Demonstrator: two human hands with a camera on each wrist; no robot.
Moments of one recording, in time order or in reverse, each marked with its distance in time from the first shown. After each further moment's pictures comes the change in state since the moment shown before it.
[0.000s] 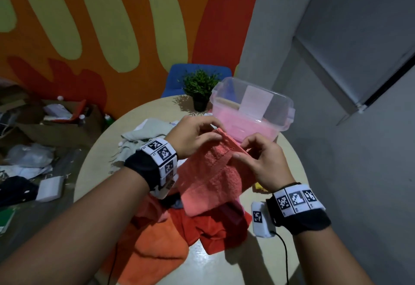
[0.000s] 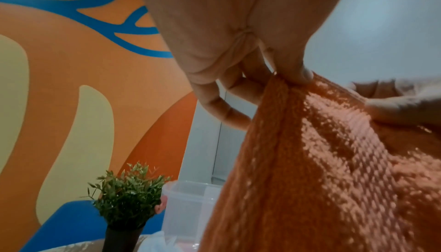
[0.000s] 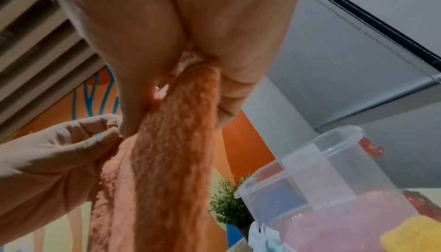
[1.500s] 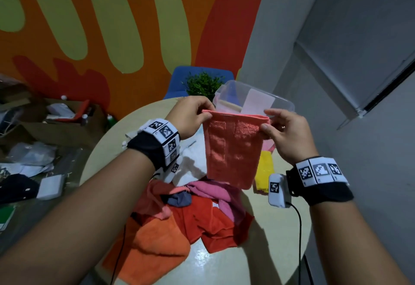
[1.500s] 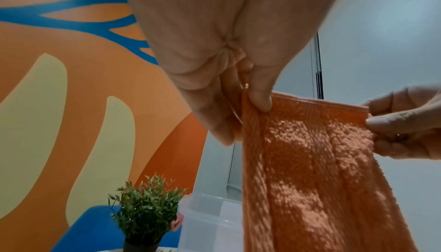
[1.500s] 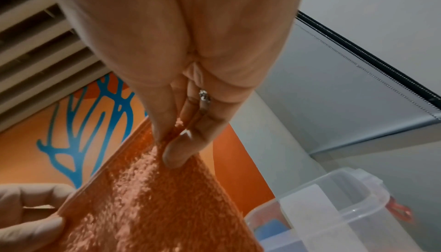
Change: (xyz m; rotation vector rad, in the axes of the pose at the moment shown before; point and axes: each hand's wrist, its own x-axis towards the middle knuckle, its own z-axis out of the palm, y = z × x) left_hand 0.020 0.011 -0.033 0.295 0.138 -0.168; right_hand 0.040 -0.028 -0.041 -0.085 0.125 0.027
